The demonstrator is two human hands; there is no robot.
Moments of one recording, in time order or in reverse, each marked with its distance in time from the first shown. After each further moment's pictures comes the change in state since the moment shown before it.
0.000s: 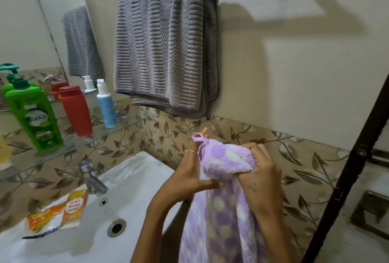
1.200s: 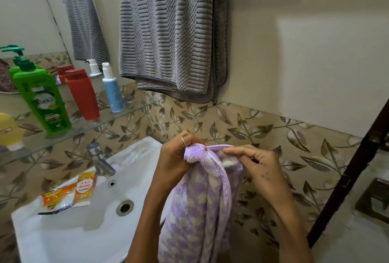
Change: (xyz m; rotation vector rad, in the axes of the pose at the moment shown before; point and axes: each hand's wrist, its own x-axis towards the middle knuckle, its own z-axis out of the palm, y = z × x) left_hand -0.022 0.015 -0.020 0.200 0.342 0.222; right_hand -0.008 0.013 -0.003 0.339 -0.398 0.221
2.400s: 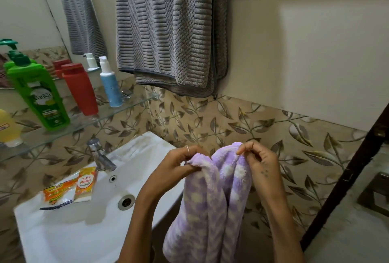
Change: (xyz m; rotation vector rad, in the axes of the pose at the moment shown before) left_hand -0.015 -0.015 -0.006 -0.140 -0.371 -0.213; right_hand 0.002 0.024 0.009 0.075 0.200 0.033
